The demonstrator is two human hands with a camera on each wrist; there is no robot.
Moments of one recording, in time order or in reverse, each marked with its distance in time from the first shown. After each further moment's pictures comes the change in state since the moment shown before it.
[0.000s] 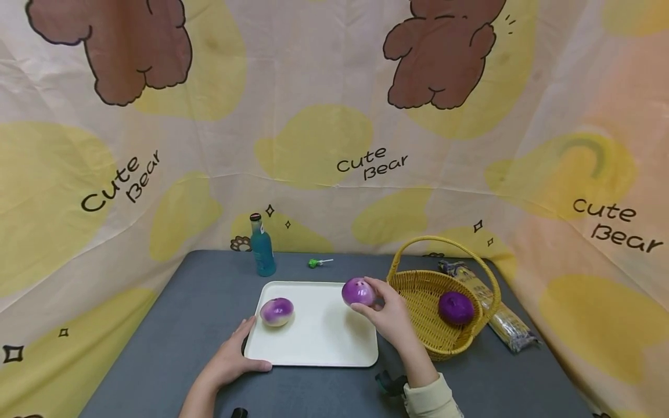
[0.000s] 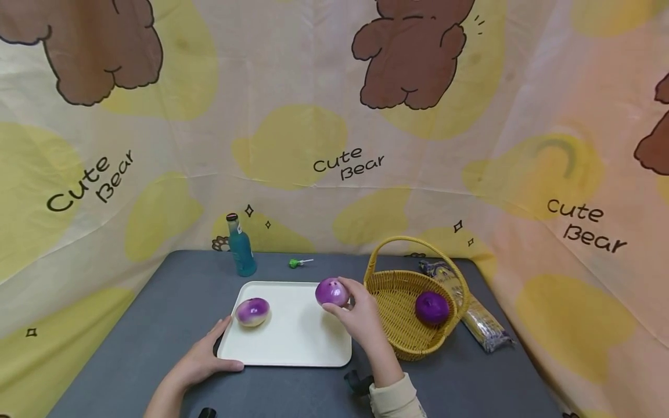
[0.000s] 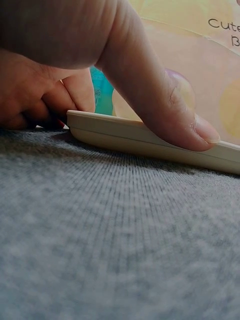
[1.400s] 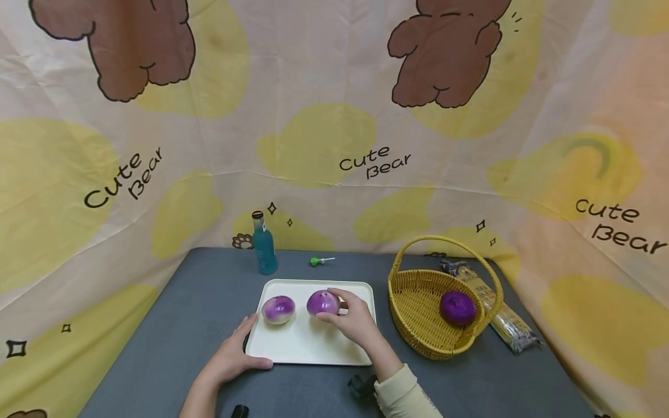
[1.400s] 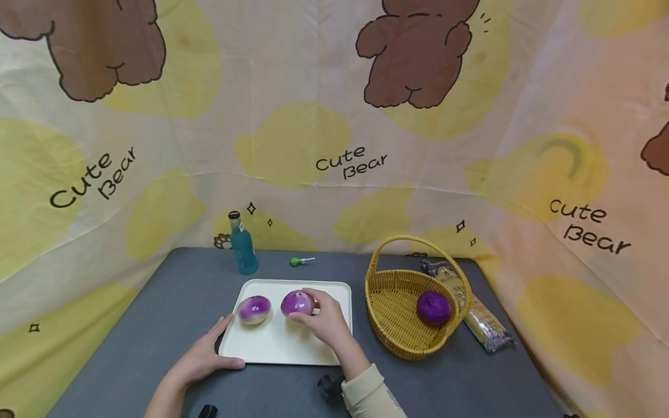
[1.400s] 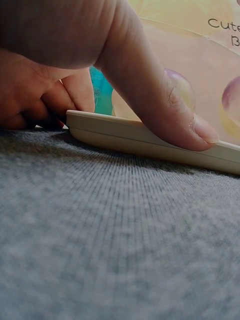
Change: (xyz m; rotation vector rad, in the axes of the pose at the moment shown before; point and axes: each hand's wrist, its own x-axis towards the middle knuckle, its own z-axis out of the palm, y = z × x) left_hand -0.001 0.001 0.001 0.012 0.015 0.004; right_hand 0.009 0.003 0.073 0.096 -0.221 0.015
